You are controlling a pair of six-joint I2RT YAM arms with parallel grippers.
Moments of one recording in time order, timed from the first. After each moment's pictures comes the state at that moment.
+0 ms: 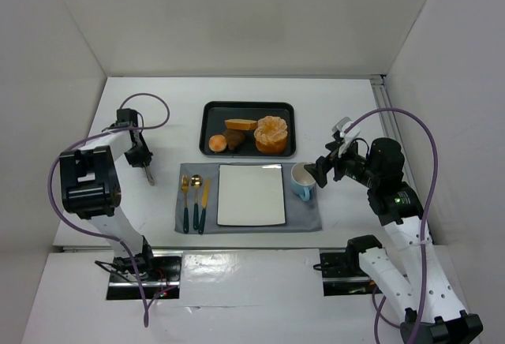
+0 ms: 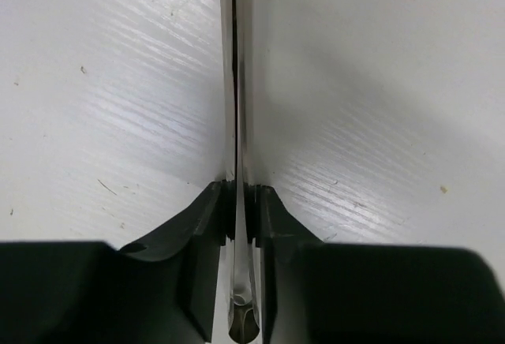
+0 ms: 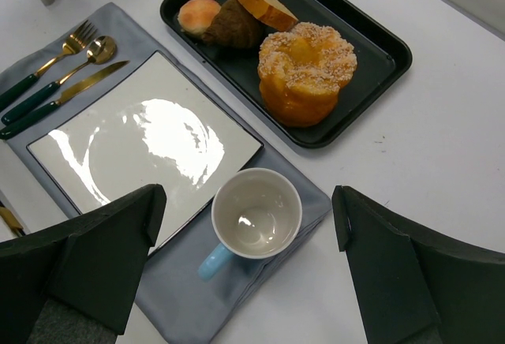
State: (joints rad) left arm 0.19 1.76 1.07 -0.48 -0.13 -0.32; right arm 0.18 0.67 0.78 -0.43 -0.53 -0.22
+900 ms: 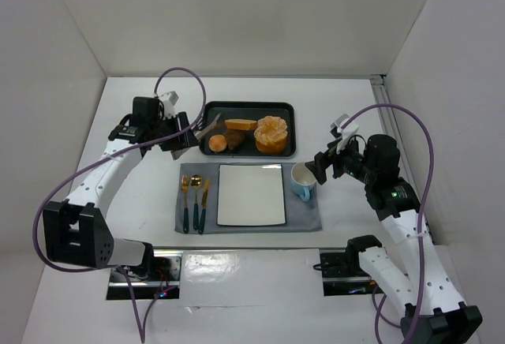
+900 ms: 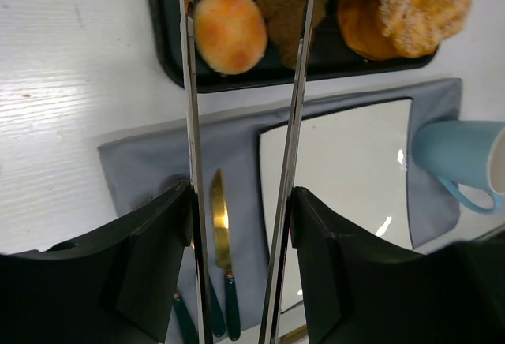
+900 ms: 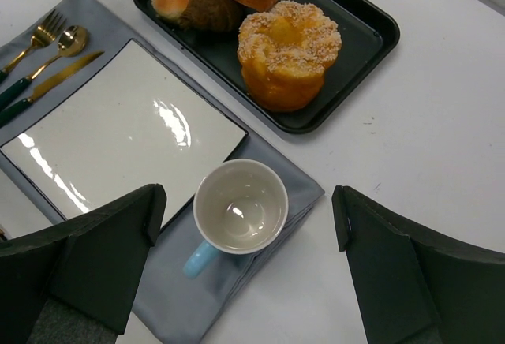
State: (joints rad) left arm -0.11 1.36 1.09 -0.54 0.32 -0.32; right arm 0.18 0.71 0.78 -0.43 -0.47 -0.22
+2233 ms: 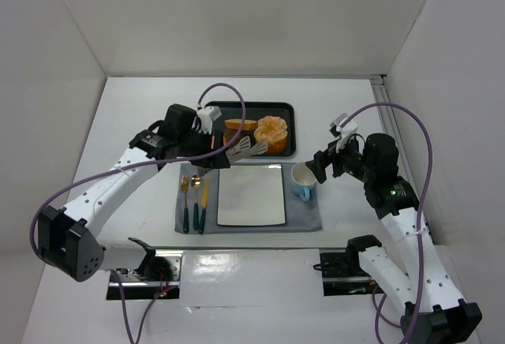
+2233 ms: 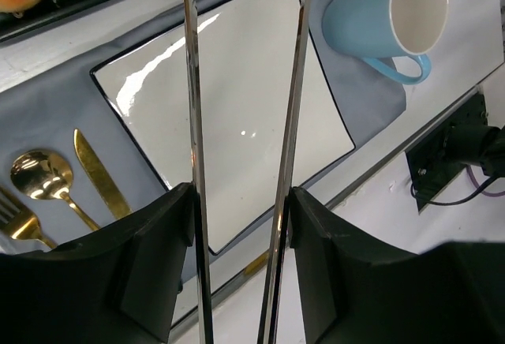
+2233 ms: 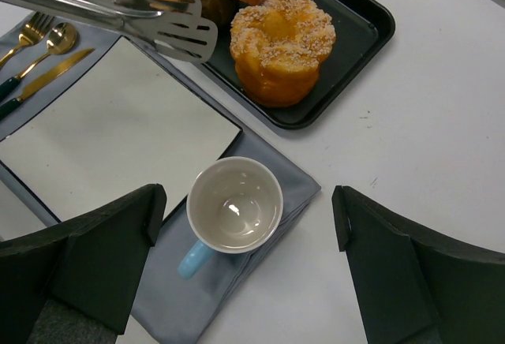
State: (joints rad) left arm -0.45 1.29 1.14 -0.67 0.37 -0.31; right arm 0.18 0.73 0.78 -0.43 -0.45 -0.22
